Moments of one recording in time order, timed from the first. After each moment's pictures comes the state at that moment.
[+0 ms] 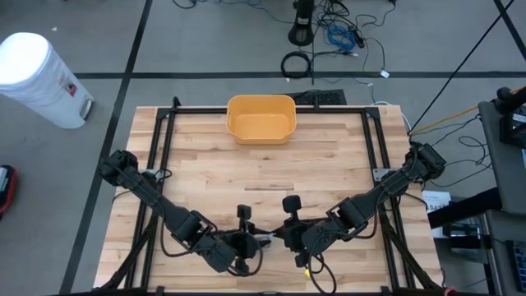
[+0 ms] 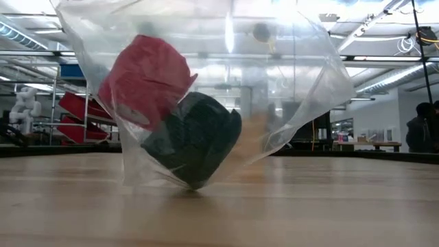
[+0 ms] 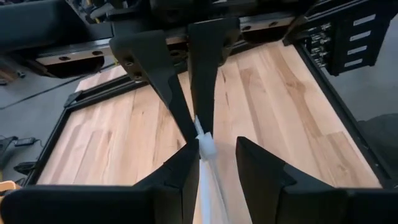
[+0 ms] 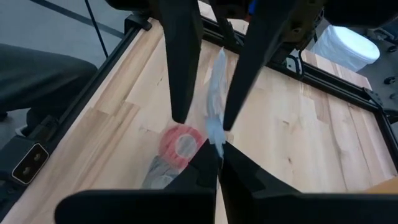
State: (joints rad) left arm -0.63 1.73 1.46 -0.30 -0.67 0.01; right arm 0.57 1.67 1.42 -0.37 0.47 0.00
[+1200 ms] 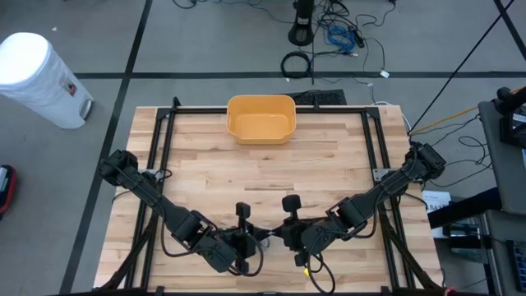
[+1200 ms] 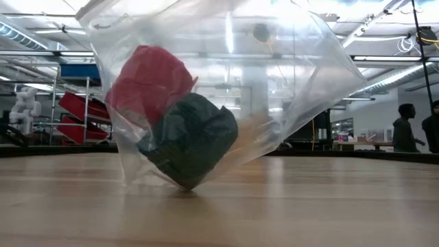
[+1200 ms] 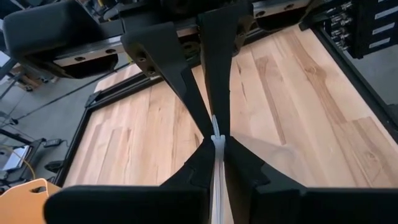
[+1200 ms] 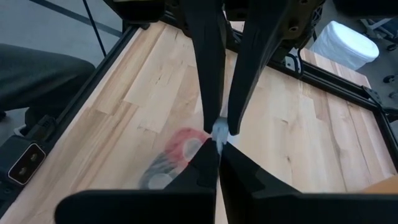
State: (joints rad) left arm -0.63 1.73 1.46 -0.34 -0.72 0.06; right arm 0.57 1.67 1.42 -0.37 0.47 0.00
